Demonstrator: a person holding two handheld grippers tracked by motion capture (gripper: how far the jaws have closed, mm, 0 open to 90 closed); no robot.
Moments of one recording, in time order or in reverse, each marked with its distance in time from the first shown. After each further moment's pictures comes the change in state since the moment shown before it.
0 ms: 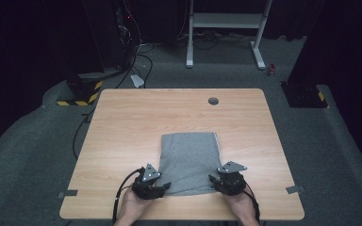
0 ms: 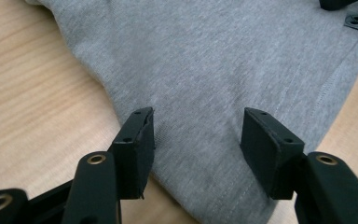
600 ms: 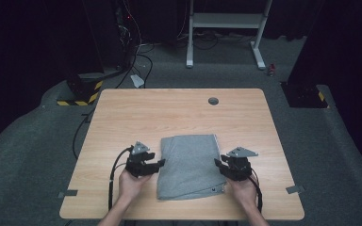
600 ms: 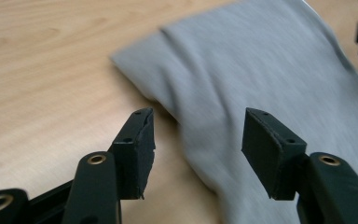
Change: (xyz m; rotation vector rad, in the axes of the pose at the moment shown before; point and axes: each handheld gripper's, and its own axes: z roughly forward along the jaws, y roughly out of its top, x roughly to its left) left arm 0.065 0.056 -0.007 -0.074 0.050 -0.232; right arm -0.034 0.036 -0.009 -0.092 -0.024 0.126
